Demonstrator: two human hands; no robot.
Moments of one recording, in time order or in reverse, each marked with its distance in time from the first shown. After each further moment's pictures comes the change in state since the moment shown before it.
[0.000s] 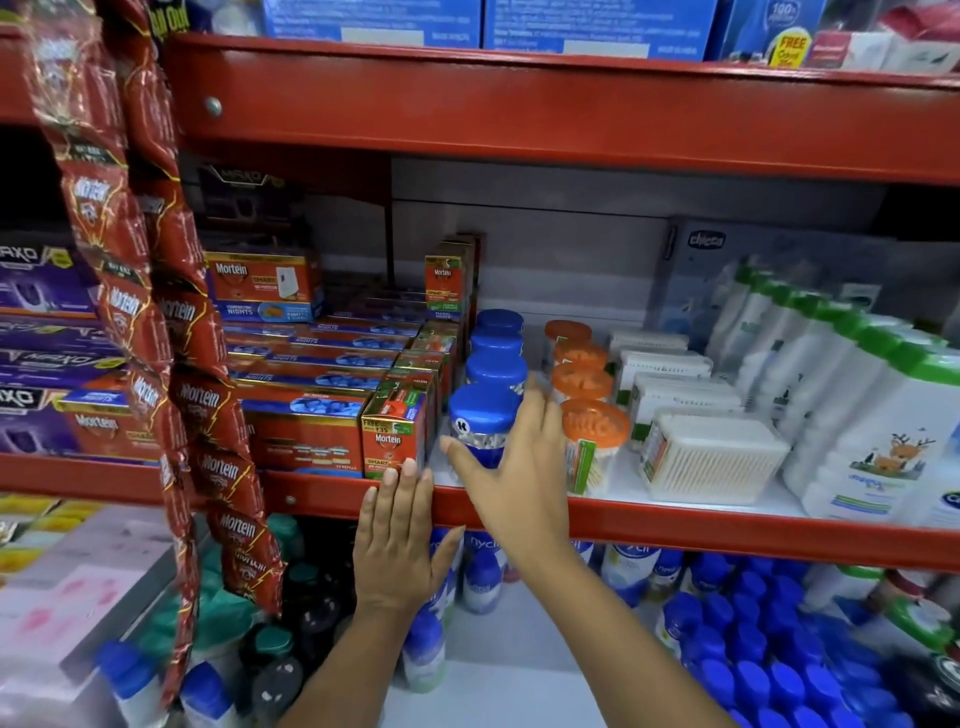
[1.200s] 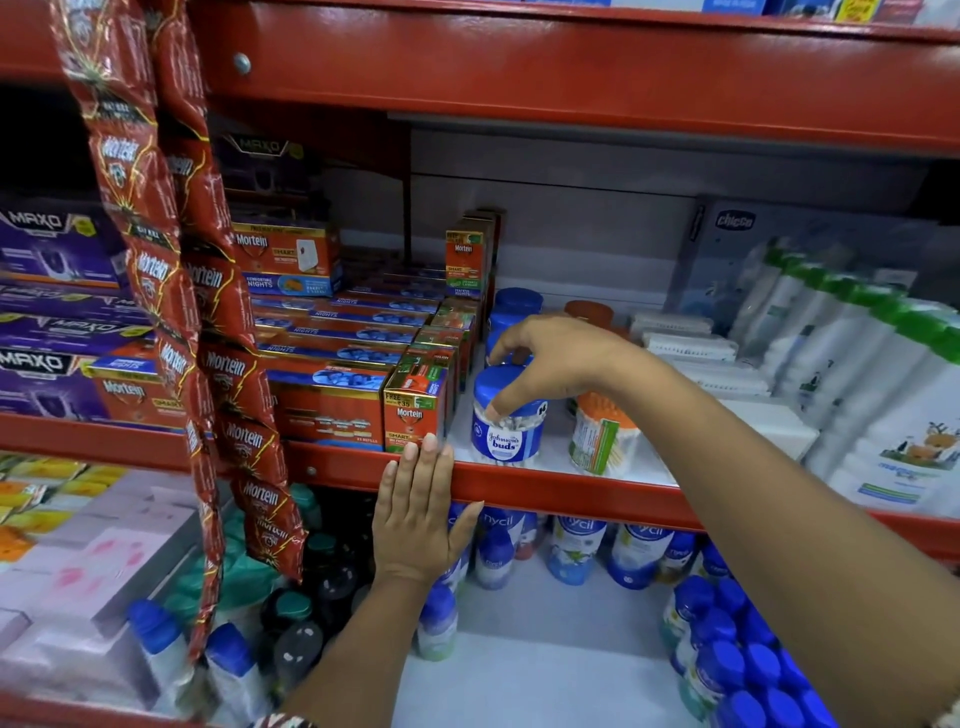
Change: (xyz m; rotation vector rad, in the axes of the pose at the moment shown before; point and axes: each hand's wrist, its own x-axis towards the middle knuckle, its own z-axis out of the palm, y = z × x) left_hand 0.002 0.001 -0.003 -0.002 0.007 -0.001; right_hand 0.098 -0.045 -0.052 -0.532 -0.833 -0.120
